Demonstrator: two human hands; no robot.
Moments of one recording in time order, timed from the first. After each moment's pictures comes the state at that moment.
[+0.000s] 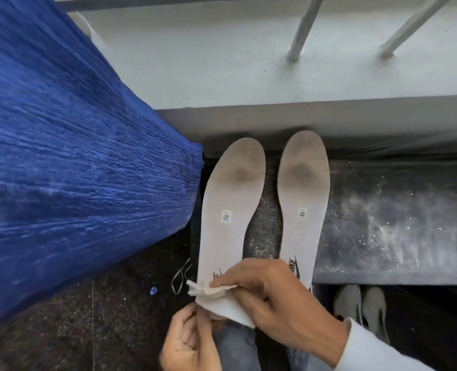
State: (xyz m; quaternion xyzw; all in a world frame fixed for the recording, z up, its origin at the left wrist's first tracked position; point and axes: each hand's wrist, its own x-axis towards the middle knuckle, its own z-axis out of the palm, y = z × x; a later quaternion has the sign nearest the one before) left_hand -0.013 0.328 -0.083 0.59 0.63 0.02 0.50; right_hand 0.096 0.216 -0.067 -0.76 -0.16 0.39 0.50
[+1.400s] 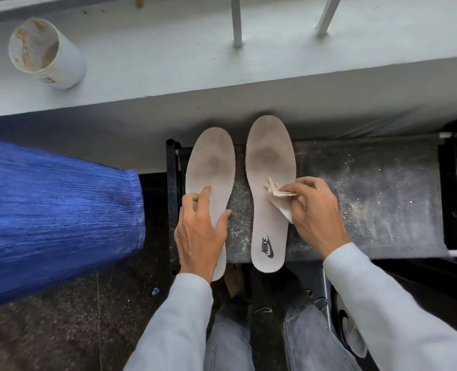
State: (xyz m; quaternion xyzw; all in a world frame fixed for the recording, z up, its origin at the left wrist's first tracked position) left_hand 0.079 0.320 -0.152 0.97 0.15 -0.03 0.19; right_hand 0.126 0.114 -0.143 -0.92 0.08 0.15 0.36
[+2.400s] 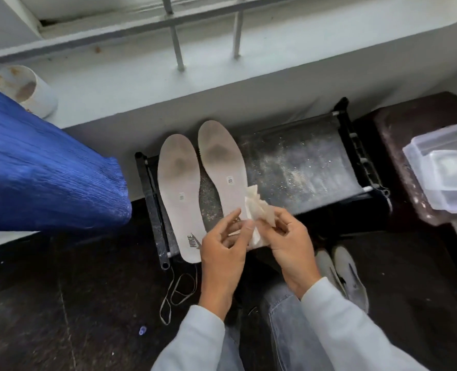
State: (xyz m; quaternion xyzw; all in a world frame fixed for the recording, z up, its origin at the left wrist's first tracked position) left_hand 0.004 0.273 -0.056 0.65 0.24 -0.23 0.69; right_hand -0.007 0.153 -0.061 -0.62 0.32 0.08 0.71
